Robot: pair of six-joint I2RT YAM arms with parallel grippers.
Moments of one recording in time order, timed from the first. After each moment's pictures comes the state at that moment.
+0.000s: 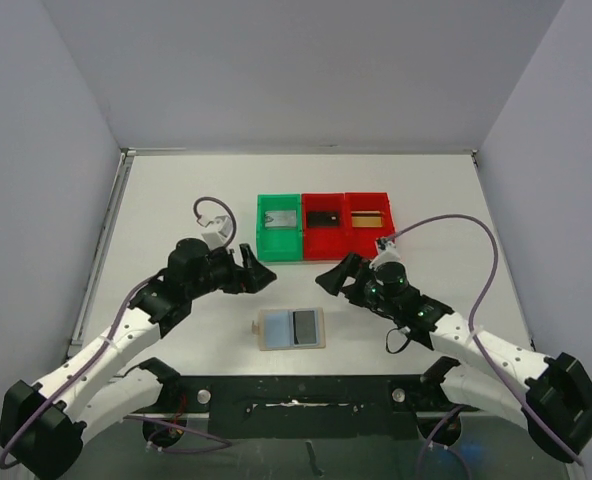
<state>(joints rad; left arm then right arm) -0.51 0.90 0.62 -0.17 0.26 -0.63 0.69 1.03 0.44 0.06 -0.02 0.89</state>
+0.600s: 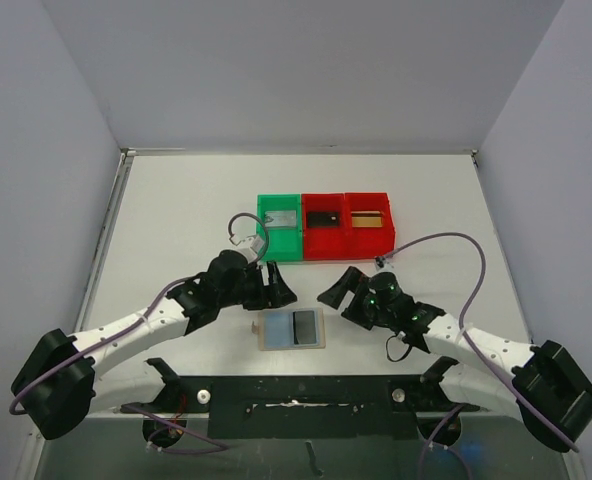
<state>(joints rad) -0.76 1.13 0.58 -0.06 0.17 -0.81 0.67 1.00 0.31 0.04 -0.05 1.13</state>
